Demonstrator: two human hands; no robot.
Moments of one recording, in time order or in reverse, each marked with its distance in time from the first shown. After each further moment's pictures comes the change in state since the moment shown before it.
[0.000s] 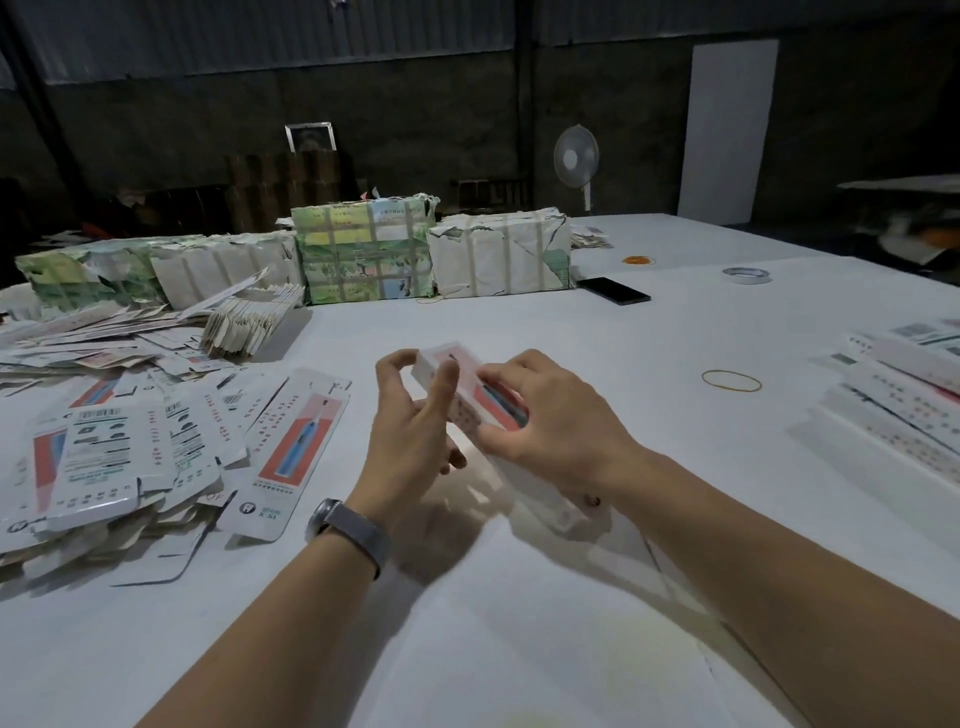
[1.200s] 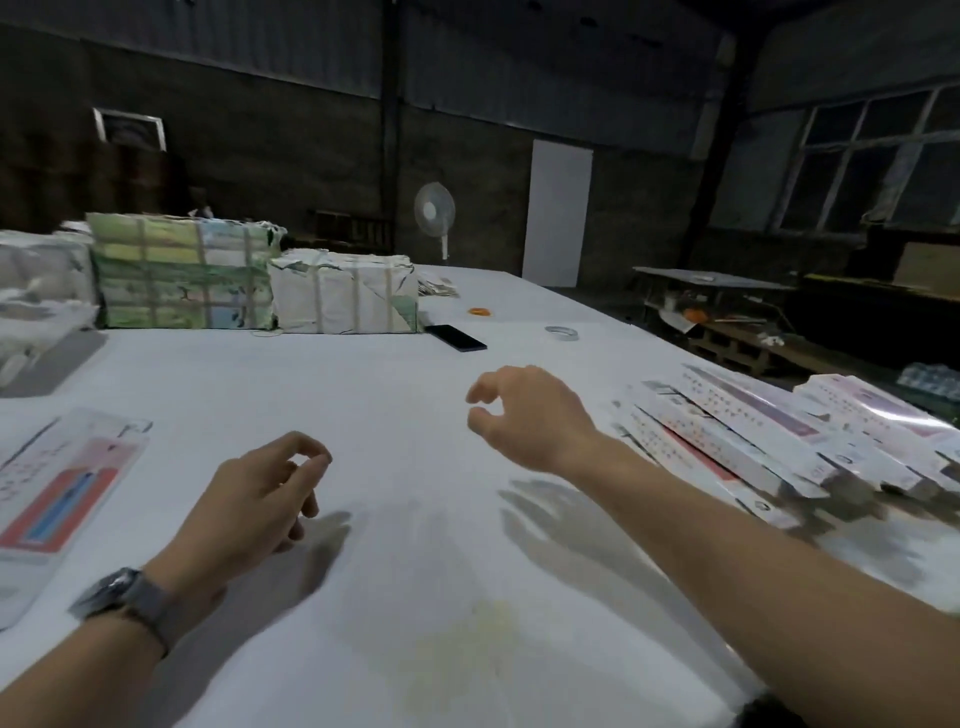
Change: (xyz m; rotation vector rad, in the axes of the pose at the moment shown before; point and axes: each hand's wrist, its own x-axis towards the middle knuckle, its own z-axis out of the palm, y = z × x) left_hand -0.005 -0.013 0.005 0.305 -0.227 0.068; right_hand -0.030 0.049 -0.107 -0.377 0.001 0.295
